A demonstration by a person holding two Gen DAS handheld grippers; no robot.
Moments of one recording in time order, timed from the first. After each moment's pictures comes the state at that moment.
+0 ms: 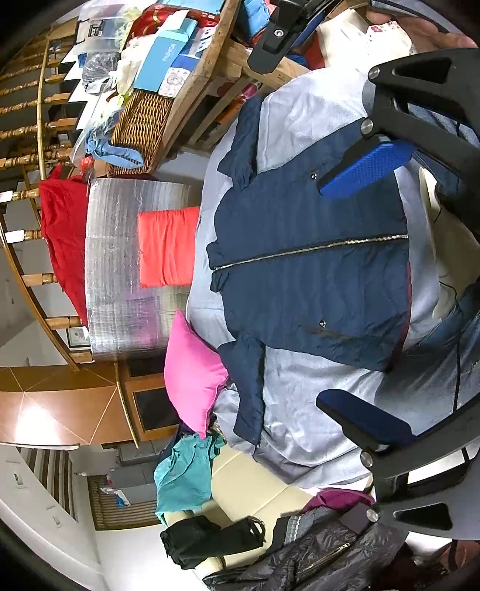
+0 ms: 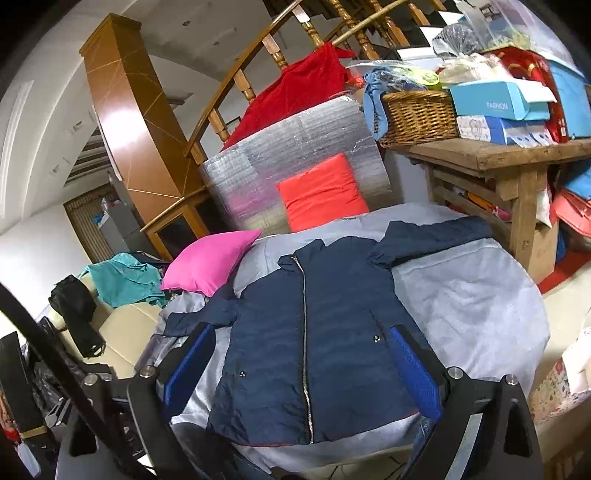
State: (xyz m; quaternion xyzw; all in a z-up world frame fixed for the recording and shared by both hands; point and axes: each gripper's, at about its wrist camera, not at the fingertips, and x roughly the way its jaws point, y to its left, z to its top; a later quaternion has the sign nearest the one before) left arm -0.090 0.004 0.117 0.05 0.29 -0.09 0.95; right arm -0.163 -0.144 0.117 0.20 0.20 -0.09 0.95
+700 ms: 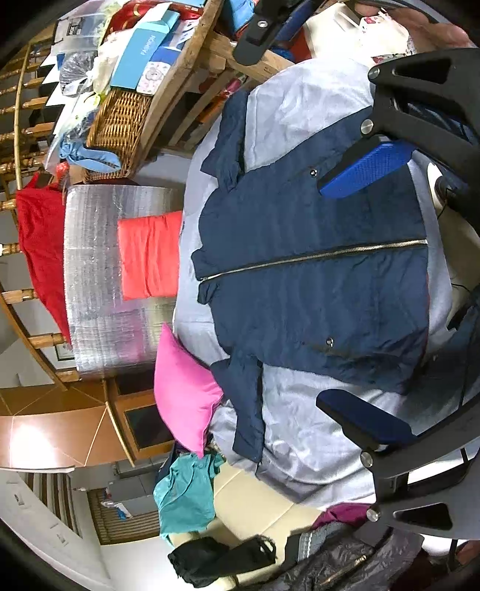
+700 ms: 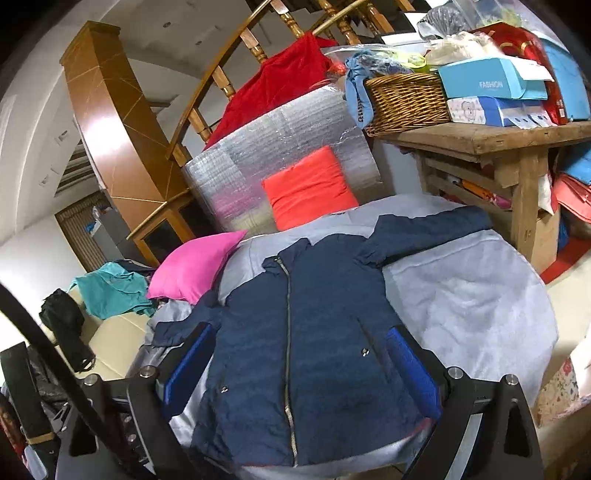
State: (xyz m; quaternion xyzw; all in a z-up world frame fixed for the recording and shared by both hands) left arm -0.031 -0.036 0.088 0.07 0.32 -0.10 0.94; right arm -0.113 -0.193 0.093 0.23 0.22 -0.10 0.94
